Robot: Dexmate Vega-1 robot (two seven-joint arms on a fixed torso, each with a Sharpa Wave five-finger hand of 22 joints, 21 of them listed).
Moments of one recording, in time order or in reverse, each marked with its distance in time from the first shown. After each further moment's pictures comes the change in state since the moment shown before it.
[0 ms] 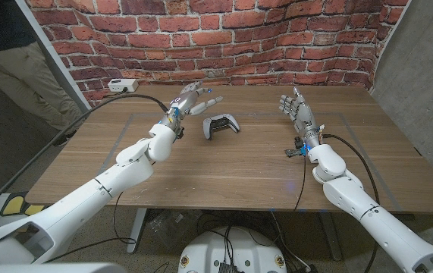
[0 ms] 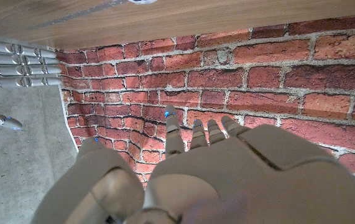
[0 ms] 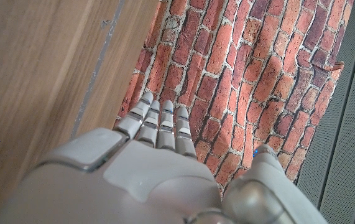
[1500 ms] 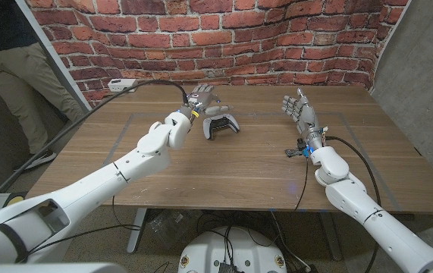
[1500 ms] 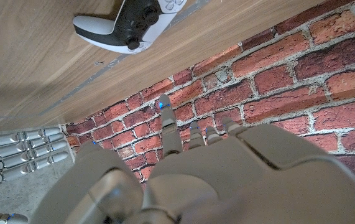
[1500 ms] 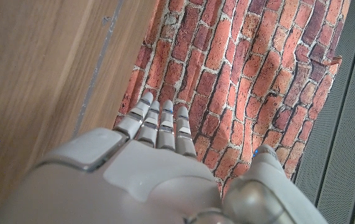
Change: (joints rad) left arm -0.183 -0.029 0.203 -0.029 0.292 0.259 -0.326; left_hand -0.019 0.002 -0.030 0.015 -0.008 0.199 -0.037 0.014 0.000 -0.026 -0.091 0.012 -0.002 -0.082 -0.090 -0.003 0.000 -0.035 0.011 0.009 0.005; right arm -0.035 -0.010 0.019 -0.029 0.011 0.009 -0.011; right_hand 0.000 0.000 -0.004 -0.004 0.004 0.011 0.000 -0.004 0.000 0.004 0.004 0.001 0.000 -0.001 0.001 0.000 0.000 -0.005 0.005 0.000 0.000
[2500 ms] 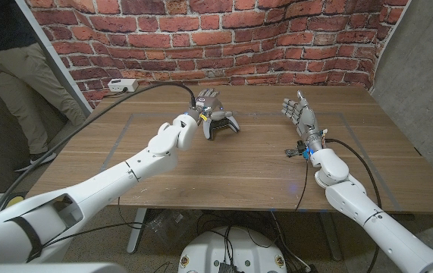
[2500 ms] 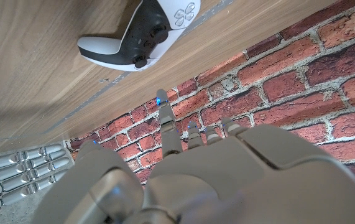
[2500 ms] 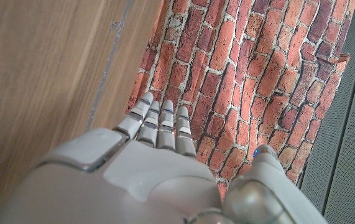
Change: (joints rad) left arm -0.040 -0.058 0.056 0.092 0.054 -0.001 -0.021; left_hand 0.004 0.012 -0.009 0.008 0.000 0.058 0.012 -0.001 -0.005 0.018 -0.003 0.015 0.000 0.000 0.000 0.008 0.000 -0.005 -0.006 0.000 0.000; right arm -0.006 0.004 0.000 0.009 0.015 -0.008 0.008; right_hand 0.000 0.000 0.000 0.000 0.000 0.005 0.006 0.000 0.005 0.009 0.009 0.000 0.000 0.004 0.003 0.000 0.000 0.000 0.000 0.000 0.000
